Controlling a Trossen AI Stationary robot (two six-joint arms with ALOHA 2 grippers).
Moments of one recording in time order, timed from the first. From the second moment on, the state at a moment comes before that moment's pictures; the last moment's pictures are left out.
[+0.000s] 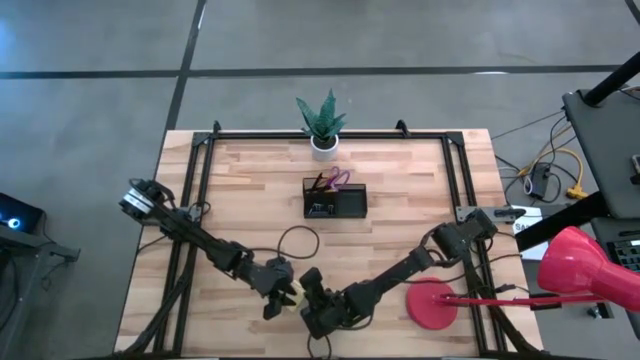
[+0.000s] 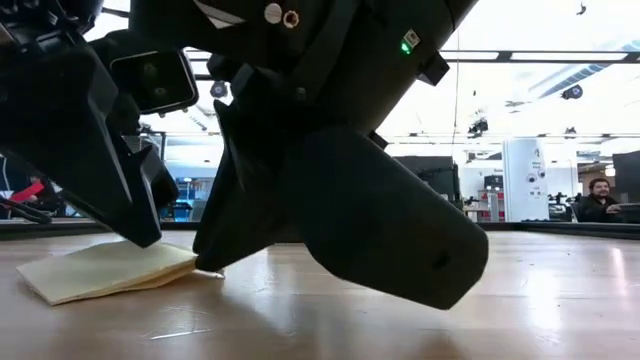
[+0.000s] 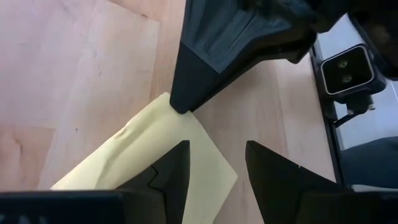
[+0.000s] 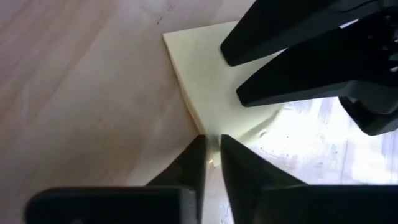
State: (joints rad) left arm -0.53 1.68 0.65 0.39 -0.04 -0.75; right arm 0.52 2.38 1.79 -0.46 0.55 -0.24
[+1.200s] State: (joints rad) left arm -0.53 1.20 0.64 0.01 -0.17 -0.75; right arm 0.50 2.17 1.88 -0.99 0.63 0.09
